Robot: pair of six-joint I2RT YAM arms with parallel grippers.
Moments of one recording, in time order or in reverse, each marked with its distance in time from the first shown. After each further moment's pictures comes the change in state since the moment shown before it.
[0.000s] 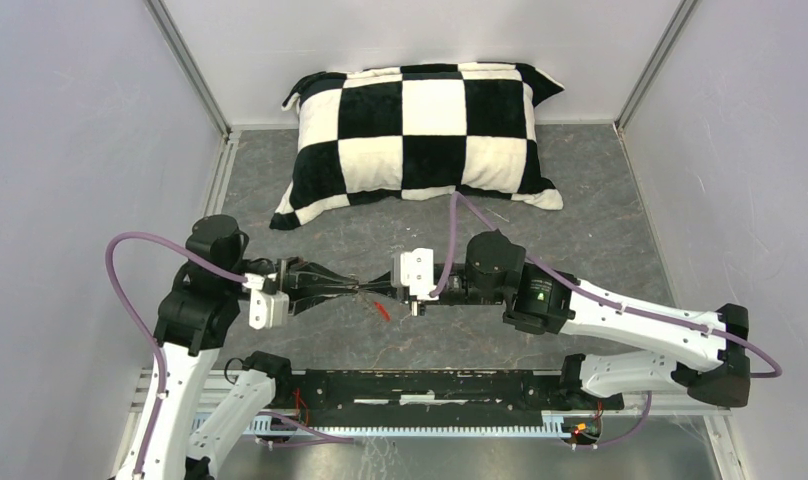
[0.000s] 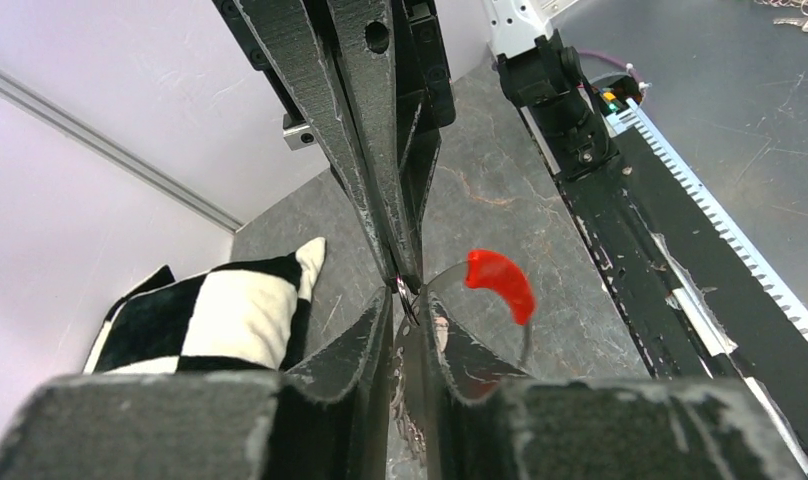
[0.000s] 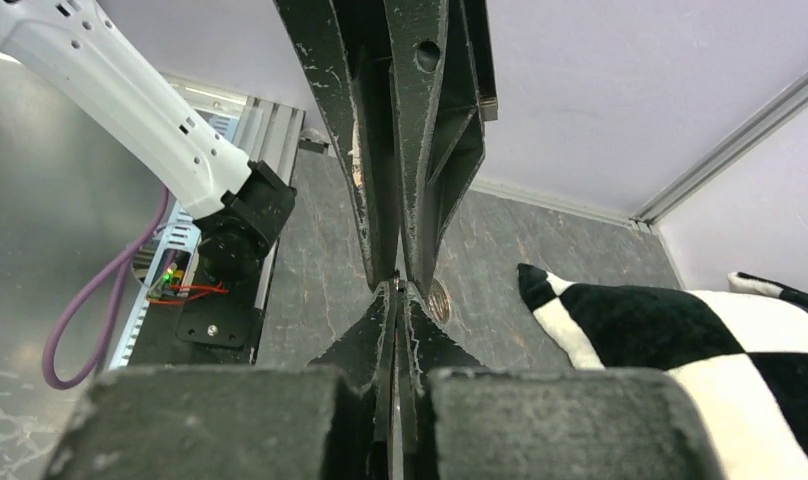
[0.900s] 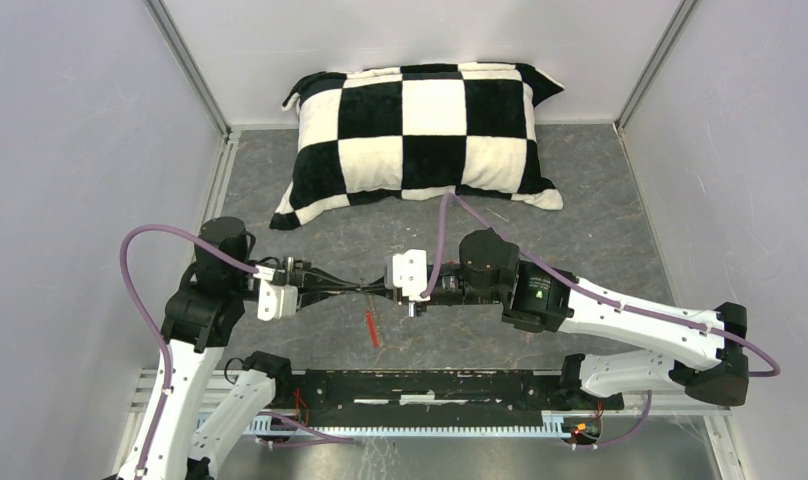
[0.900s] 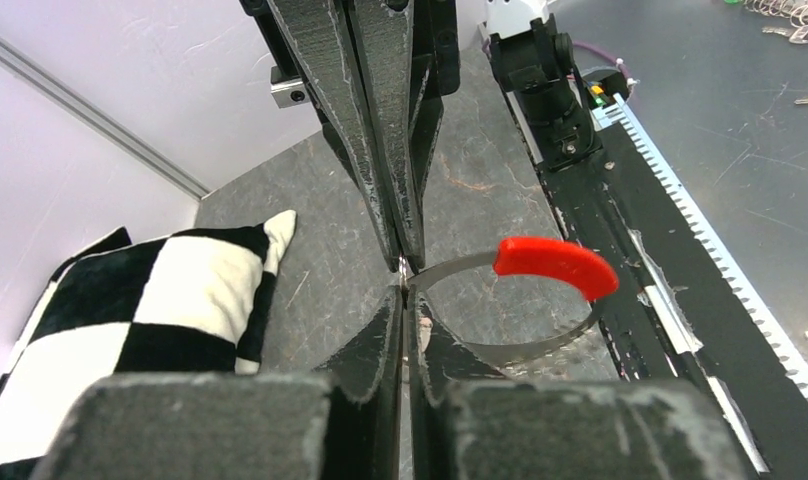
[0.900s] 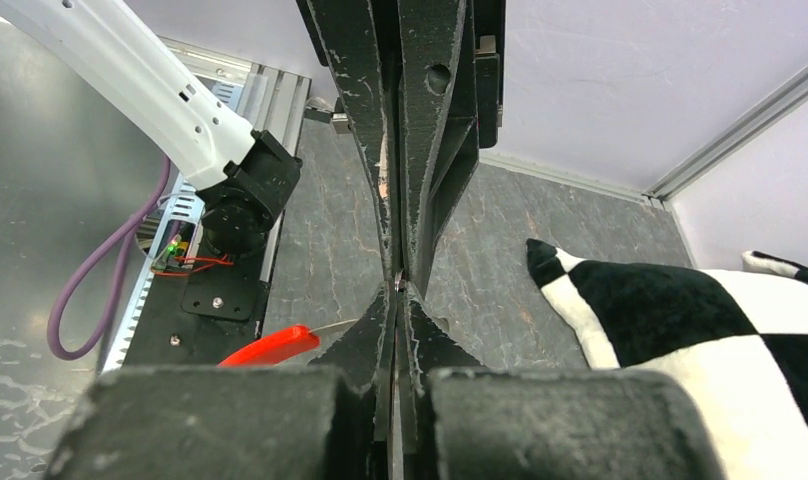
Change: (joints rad) left arm 0.000 -0.002 -0.053 0.002 -0.040 -0.057; right arm 0.006 0.021 0.041 -0.103 -0.003 -0.021
